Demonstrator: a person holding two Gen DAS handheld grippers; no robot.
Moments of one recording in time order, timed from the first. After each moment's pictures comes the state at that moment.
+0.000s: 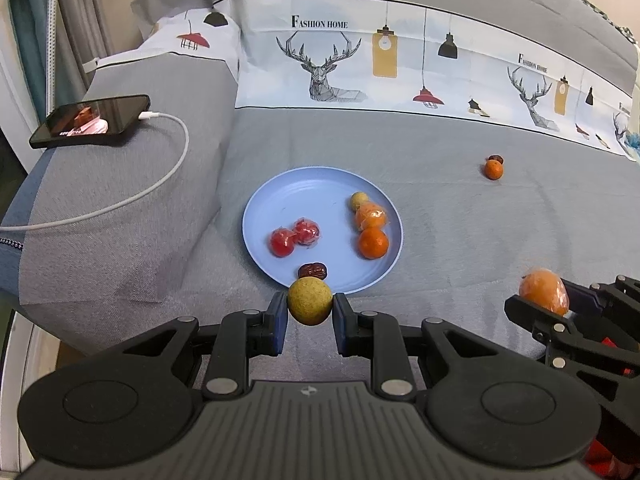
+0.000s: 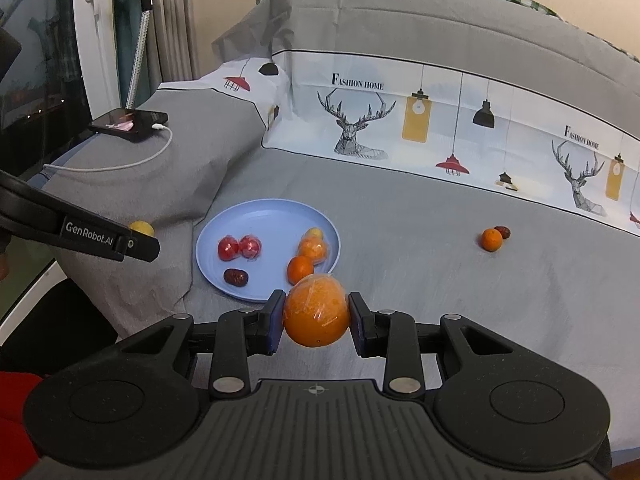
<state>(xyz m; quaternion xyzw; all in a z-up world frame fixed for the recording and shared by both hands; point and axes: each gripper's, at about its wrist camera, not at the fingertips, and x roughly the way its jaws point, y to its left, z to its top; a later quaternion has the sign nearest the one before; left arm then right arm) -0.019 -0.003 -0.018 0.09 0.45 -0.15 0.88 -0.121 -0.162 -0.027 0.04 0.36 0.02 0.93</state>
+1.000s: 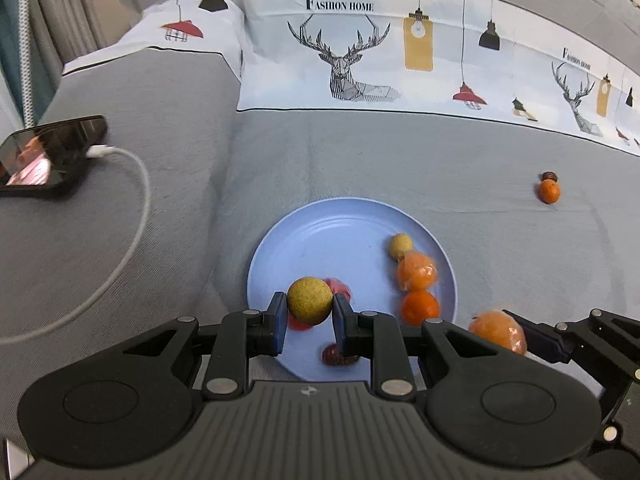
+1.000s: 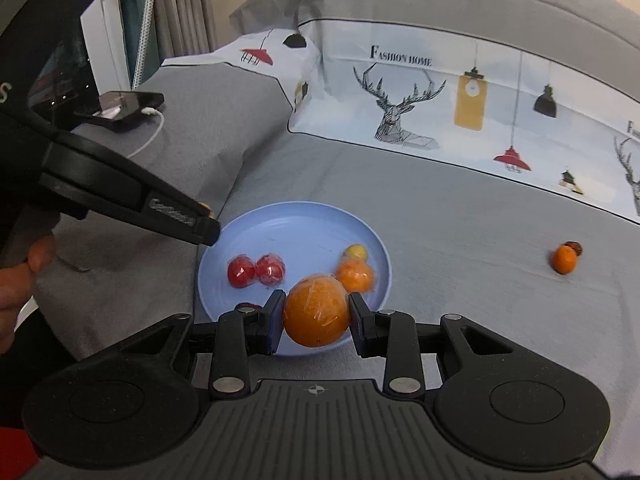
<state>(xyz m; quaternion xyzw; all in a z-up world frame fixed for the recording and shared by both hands) 0.099 -0.035 -0.060 0.11 0.46 -0.13 0.87 -0.006 -0.142 -0.076 0.05 0.39 0.07 0.92</state>
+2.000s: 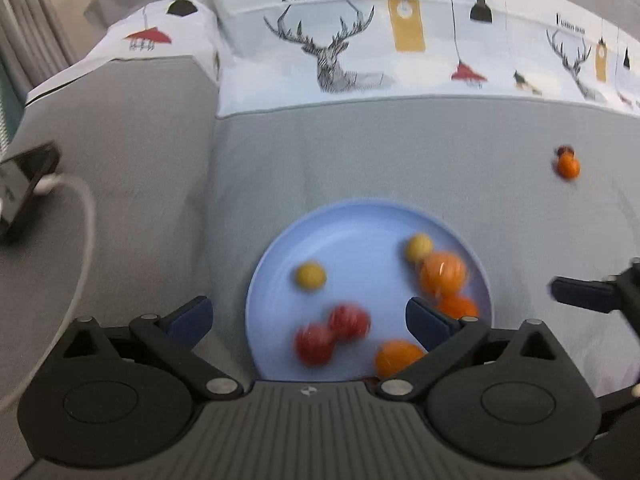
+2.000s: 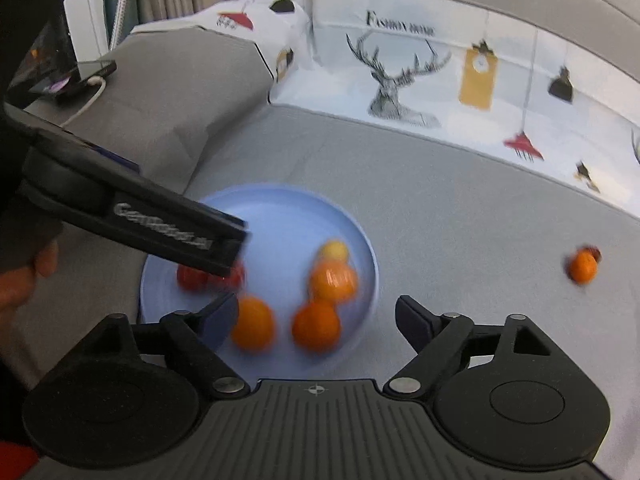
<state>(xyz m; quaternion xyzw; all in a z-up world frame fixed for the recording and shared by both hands) 0.119 -0.044 -0.093 0.16 0.45 -0.14 0.87 0.026 -0.154 -0.112 0.04 0.43 0.06 0.90</state>
